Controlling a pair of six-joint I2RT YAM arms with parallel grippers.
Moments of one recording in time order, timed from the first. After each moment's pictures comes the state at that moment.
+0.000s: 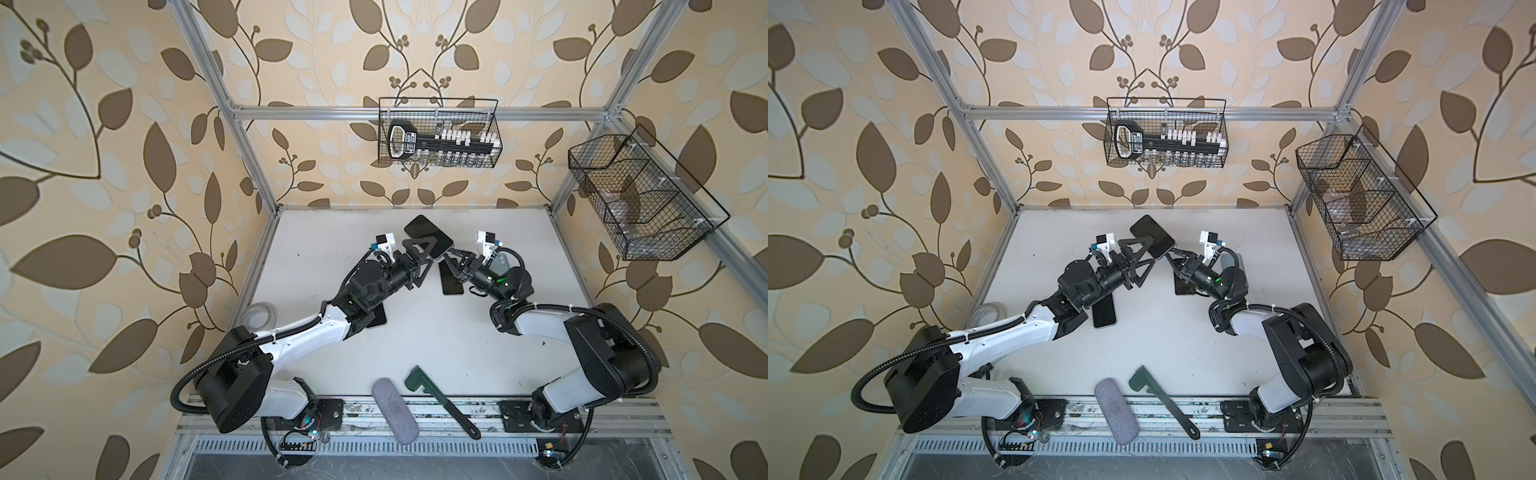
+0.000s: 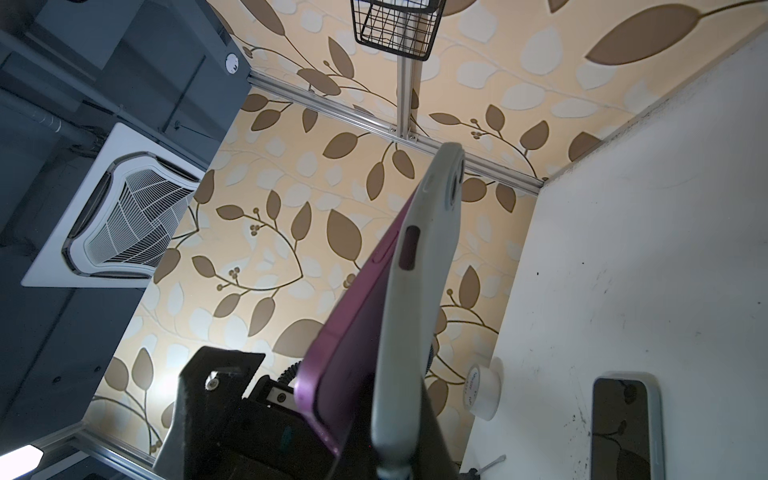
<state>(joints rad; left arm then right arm) -0.73 1.34 0.77 0.69 0.15 -1.55 0.38 1.55 0.55 1.30 -0.51 1.40</state>
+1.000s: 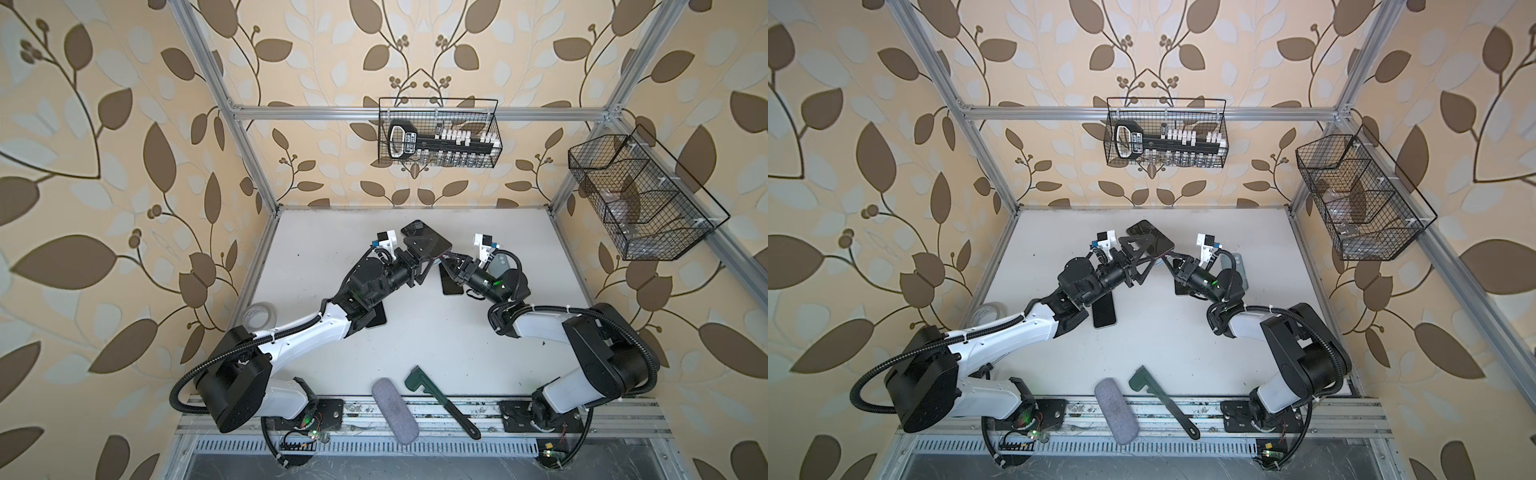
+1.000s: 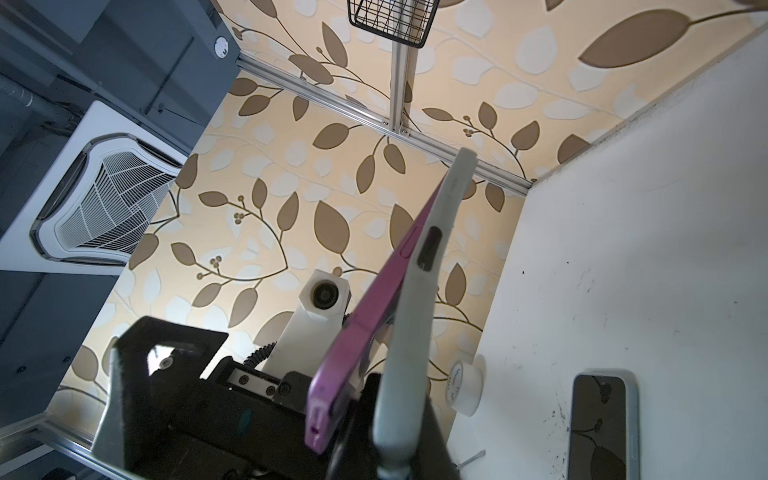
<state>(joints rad) -0.73 1.35 0.80 0.67 0.15 -1.55 0.41 1.55 0.53 1.28 -0.49 1.31</state>
